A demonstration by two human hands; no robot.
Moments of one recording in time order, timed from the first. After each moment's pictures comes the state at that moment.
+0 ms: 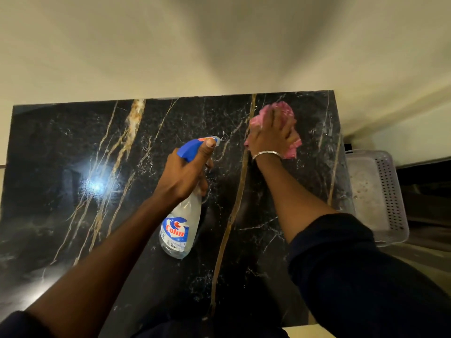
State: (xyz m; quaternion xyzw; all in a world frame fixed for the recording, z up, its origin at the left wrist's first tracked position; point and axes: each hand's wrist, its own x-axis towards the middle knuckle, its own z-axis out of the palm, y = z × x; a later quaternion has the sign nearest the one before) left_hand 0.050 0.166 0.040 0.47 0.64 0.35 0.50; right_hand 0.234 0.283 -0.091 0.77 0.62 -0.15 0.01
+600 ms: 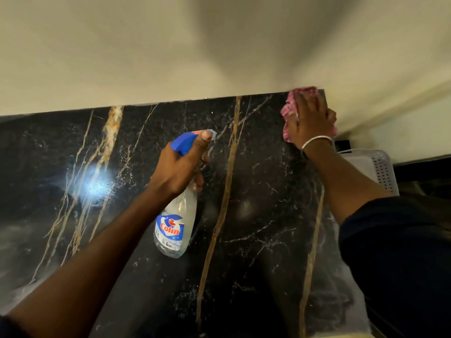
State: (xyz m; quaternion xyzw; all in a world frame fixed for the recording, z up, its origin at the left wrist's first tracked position) left_hand 0.082 0.210 0.031 0.47 0.63 0.34 0.51; right_hand 0.383 0.349 -0.096 0.68 0.73 -0.08 0.02
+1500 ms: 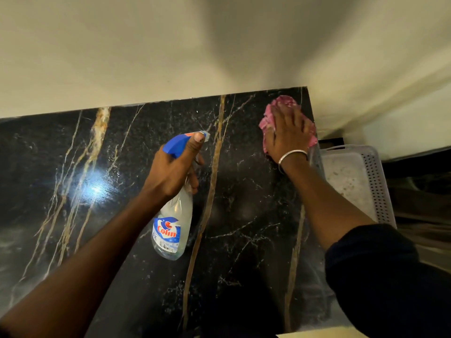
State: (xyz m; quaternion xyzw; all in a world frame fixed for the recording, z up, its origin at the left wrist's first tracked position) left_hand 0.116 0.199 0.045 0.48 0.64 0.33 0.50; right_hand 0.375 0.307 -0.106 0.67 0.74 -0.08 0.00
